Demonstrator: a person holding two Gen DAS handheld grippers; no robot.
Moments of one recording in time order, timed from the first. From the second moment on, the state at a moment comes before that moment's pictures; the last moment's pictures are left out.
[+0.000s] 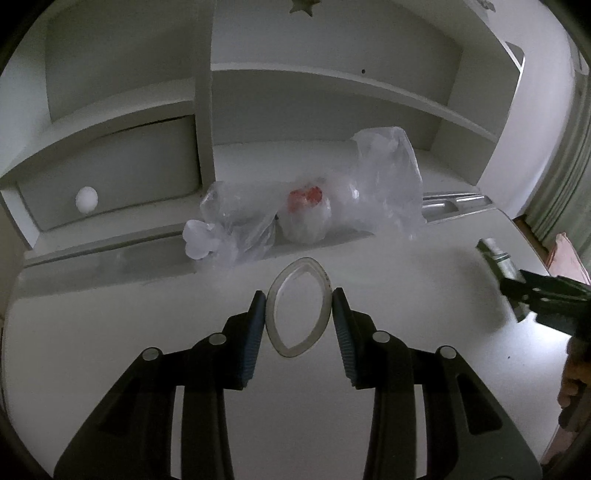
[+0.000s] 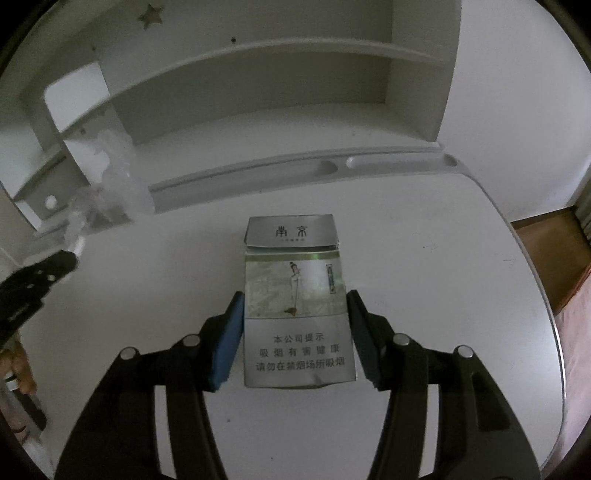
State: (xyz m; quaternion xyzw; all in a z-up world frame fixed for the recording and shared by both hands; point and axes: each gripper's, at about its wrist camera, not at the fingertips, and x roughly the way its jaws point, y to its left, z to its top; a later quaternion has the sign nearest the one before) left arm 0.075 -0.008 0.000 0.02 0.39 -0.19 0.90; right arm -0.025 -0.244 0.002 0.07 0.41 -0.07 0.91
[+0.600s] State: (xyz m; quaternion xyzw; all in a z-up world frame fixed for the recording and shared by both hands) left arm -0.079 -0.195 0.062 0.08 0.33 -0.43 0.83; right arm -0.201 -0.374 0.042 0.22 0.31 -0.02 0.93
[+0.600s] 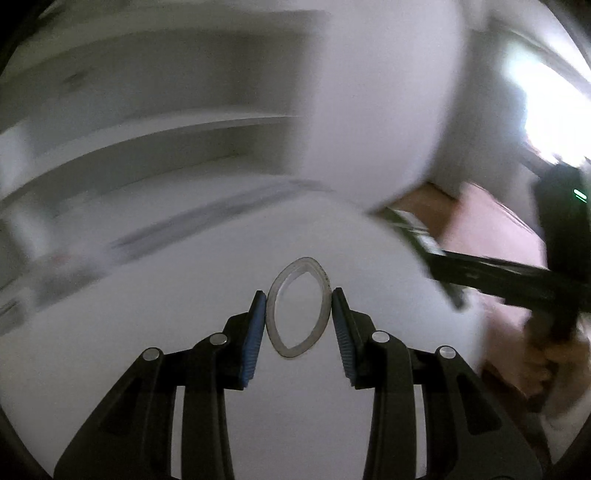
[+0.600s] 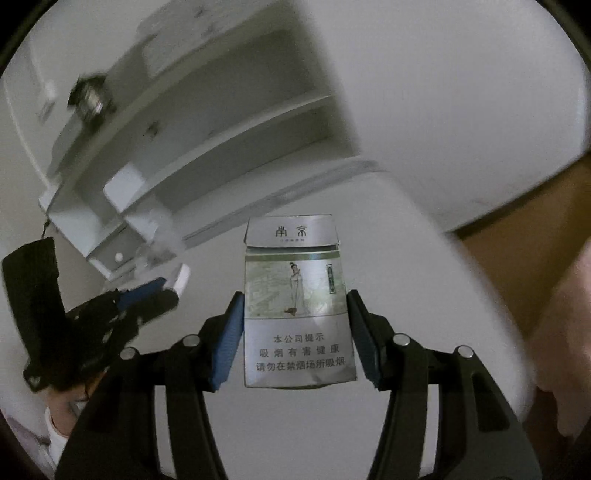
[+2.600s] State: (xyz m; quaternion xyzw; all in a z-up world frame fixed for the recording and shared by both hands) left arm -0.113 -0.167 0.039 0.10 0.35 -0.34 0.87; right arm -0.270 -0.439 -0.035 0.14 0.33 -0.16 0.92
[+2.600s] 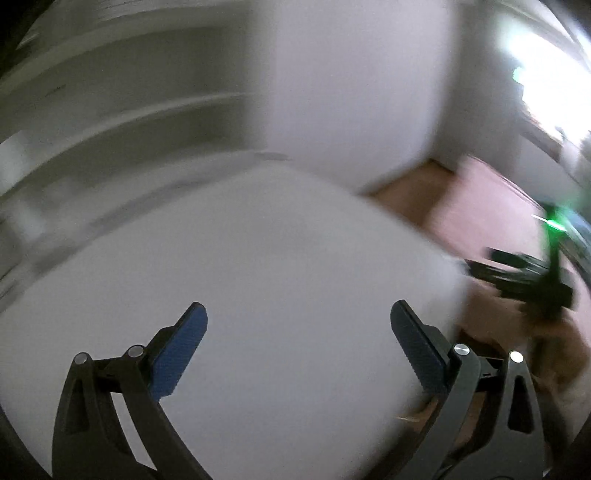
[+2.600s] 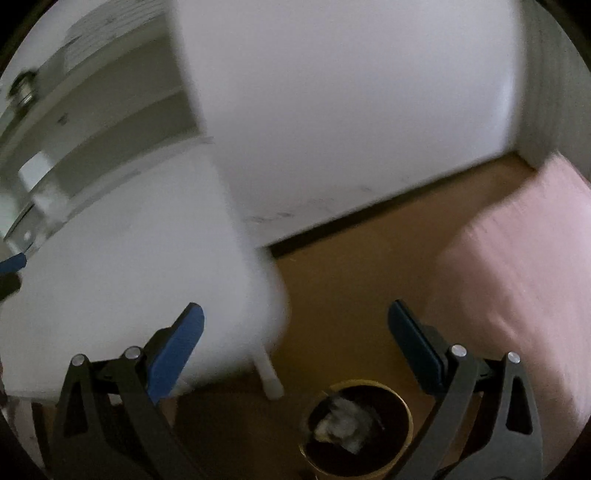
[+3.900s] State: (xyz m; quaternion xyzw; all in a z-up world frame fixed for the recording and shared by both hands) left arm 0.127 0.118 0.006 -0.03 0.41 -0.05 0.91; right arm 0.113 -0.118 0.014 0.04 0.32 0.12 0.94
